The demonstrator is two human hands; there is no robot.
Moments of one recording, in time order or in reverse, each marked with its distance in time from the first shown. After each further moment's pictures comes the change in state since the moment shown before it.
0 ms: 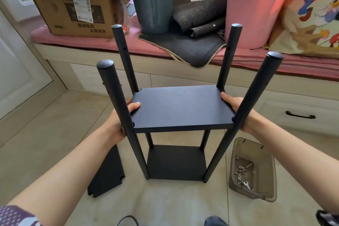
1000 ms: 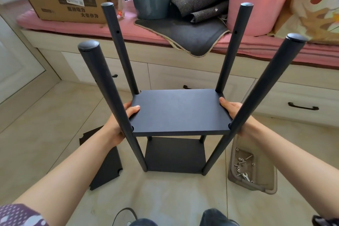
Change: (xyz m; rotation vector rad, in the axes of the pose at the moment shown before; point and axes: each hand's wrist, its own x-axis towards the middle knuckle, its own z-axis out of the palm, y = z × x) left_hand 0.019 -0.044 -0.007 0.036 -0.012 -0.024; right_hand 0.013 0.058 -0.007 -0.079 -0.038 -0.014
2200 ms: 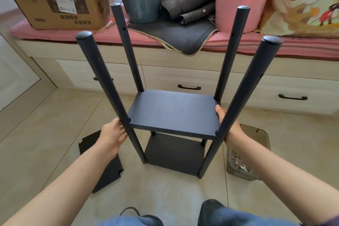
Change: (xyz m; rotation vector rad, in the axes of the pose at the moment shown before) left_hand -0.026 -0.022 -0.001 -0.022 0.358 -0.088; right_hand -0.043 0.024 0.032 0.236 0.260 0.076
